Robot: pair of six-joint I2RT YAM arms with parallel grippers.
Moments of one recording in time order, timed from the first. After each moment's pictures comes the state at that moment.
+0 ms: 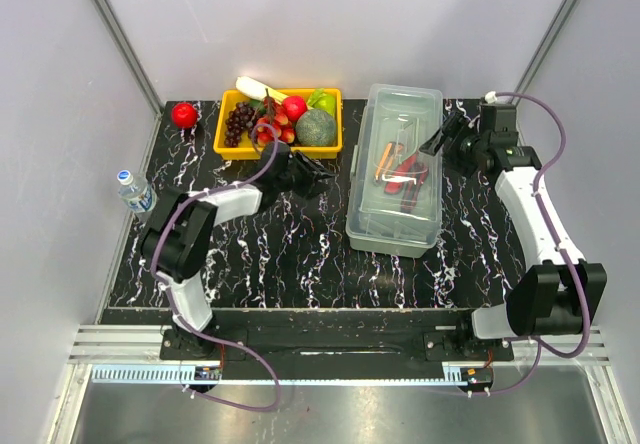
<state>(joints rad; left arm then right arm) -0.47 1.85 1.03 0.27 0.34 -1.40 0.03 1.40 1.26 -0.56 -0.24 0.58</state>
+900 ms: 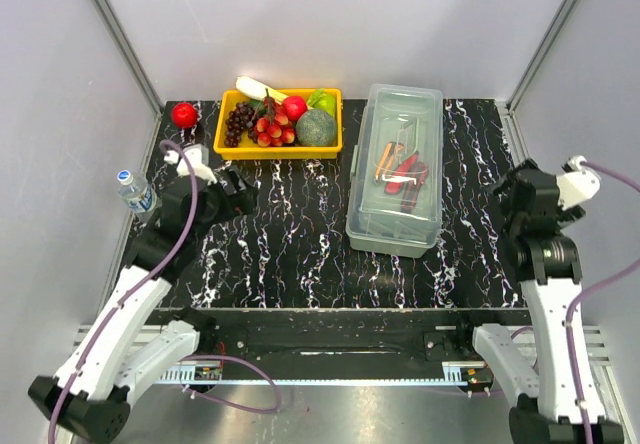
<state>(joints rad) -0.39 0.83 0.90 -0.51 -0.14 -0.53 0.02 0.80 1.04 -0.74 0.57 0.63</state>
